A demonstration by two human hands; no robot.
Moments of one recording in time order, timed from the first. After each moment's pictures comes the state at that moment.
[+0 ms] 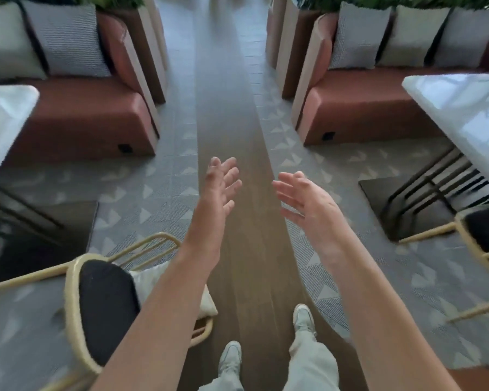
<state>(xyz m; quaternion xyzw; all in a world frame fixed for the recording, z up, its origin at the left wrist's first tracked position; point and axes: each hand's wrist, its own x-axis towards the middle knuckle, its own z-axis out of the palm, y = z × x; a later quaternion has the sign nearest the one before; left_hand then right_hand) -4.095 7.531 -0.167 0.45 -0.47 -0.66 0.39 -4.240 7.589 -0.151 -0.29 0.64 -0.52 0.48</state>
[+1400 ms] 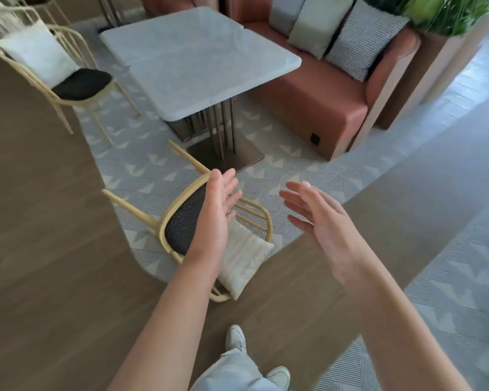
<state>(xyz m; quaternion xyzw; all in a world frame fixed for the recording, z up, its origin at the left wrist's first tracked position) -4.118 7.565 -0.181 0.66 -0.16 -0.34 0.65 -4.251 7.456 -0.162 -0.58 0.37 -0.18 0.70</state>
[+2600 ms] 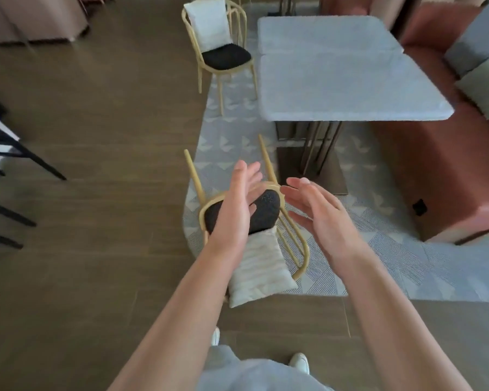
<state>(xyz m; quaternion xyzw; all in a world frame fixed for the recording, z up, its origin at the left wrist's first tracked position) -4.098 7.456 -0.170 0.66 0.04 -0.15 0.73 -4.131 7.319 -0.170 -0.66 0.19 0.02 0.73</state>
